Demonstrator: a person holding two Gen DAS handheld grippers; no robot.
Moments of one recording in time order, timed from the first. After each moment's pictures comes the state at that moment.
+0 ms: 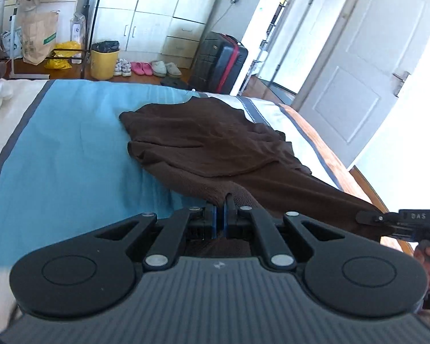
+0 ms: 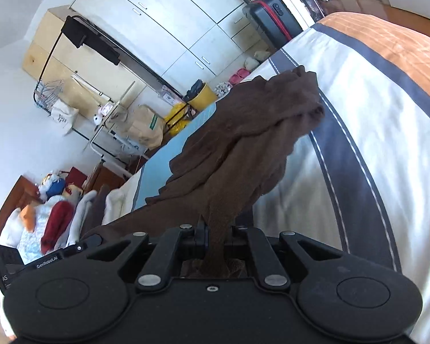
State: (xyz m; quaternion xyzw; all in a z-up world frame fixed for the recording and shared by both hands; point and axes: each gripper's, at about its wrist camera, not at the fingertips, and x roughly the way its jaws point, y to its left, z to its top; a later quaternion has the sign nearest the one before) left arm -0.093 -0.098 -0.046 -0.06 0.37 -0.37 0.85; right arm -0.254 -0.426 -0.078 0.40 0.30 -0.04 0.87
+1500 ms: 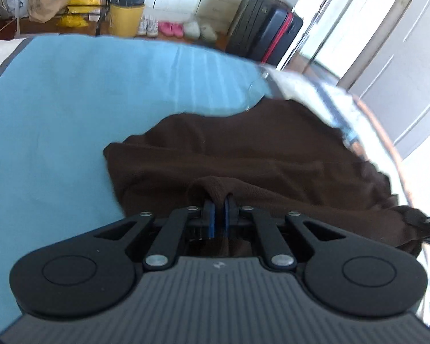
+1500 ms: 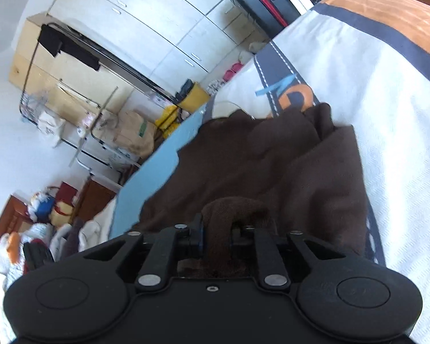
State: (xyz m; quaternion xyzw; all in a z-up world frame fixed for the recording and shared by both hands) left arm 0.147 -0.227 -0.178 -0.05 0.47 -0.31 0.82; right arm -0.069 -0.557 -0.167 0.41 0.30 -0.01 0.86
